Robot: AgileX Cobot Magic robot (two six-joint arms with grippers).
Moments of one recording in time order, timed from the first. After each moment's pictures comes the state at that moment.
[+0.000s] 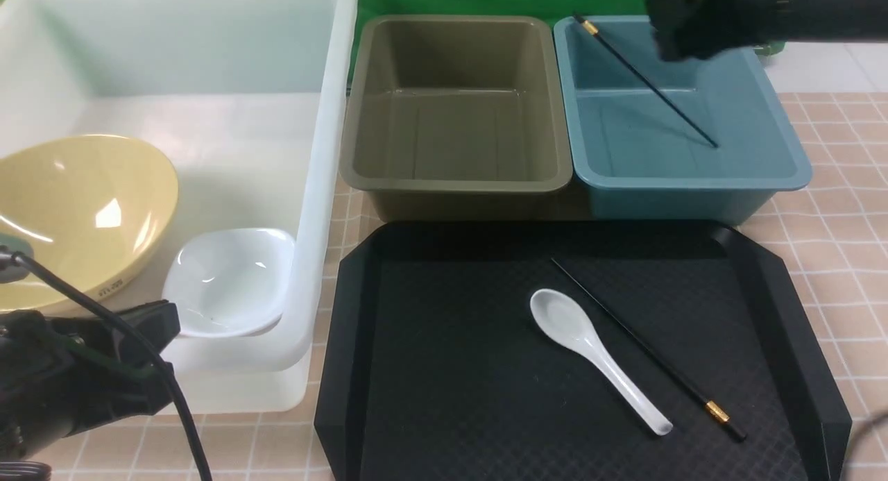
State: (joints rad) right arm 0.30 1.41 -1.30 0.16 0.51 -0.41; left arm -0.05 0.66 -0.39 -0.71 0.40 0.57
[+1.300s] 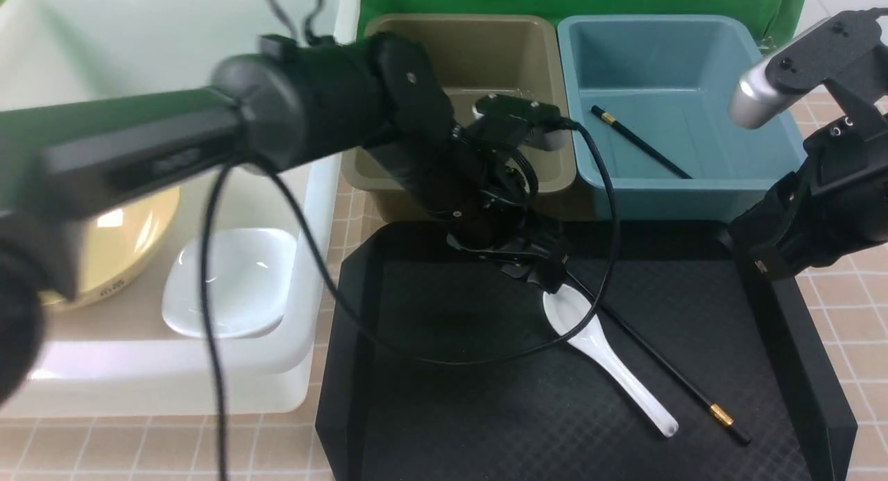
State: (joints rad) right arm 0.30 1.25 -1.08 0.15 0.89 -0.37; left arm -0.56 1.99 -1.55 -0.53 0.86 0.54
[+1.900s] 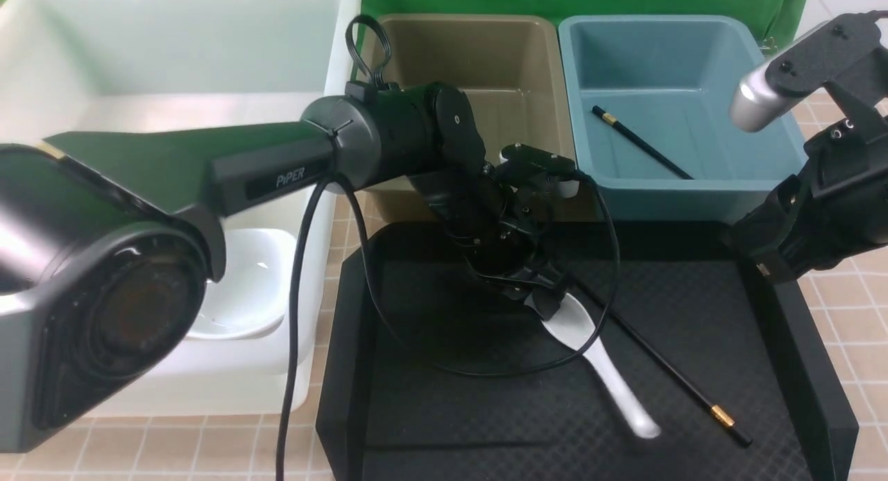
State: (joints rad) right arm 0.30 1.25 -1.08 0.15 0.90 -0.37; left arm -0.56 2.19 -1.68 -0.53 0.92 0.58
